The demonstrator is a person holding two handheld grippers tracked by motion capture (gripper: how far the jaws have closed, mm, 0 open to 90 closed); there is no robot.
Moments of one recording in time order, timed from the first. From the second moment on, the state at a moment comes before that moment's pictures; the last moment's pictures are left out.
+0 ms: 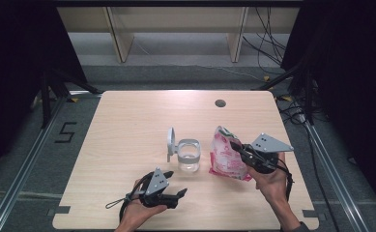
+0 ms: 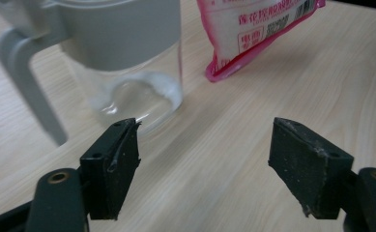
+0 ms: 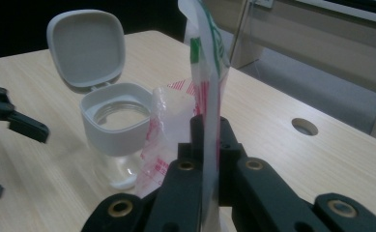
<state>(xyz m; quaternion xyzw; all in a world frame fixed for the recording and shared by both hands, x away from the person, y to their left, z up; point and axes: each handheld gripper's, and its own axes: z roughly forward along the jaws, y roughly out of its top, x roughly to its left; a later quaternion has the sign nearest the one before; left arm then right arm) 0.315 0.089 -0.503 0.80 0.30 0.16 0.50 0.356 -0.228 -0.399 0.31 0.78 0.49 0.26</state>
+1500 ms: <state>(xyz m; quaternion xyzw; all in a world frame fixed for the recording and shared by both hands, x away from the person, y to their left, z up) 0.336 -0.029 -0.516 0.76 0.30 0.15 0.55 0.354 -0.209 -0.342 0.26 0.78 0.52 0.24</state>
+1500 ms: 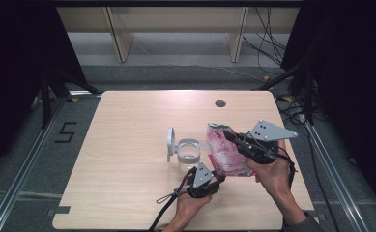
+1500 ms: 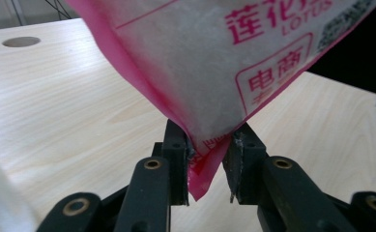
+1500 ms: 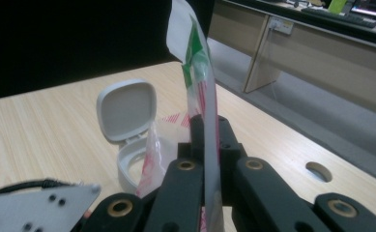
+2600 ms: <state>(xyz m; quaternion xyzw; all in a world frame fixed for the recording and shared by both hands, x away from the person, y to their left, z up) 0.344 -0.044 -0.506 0.73 0.31 0.16 0.58 0.384 -0.171 -0.353 0.30 0.73 0.57 0.21</state>
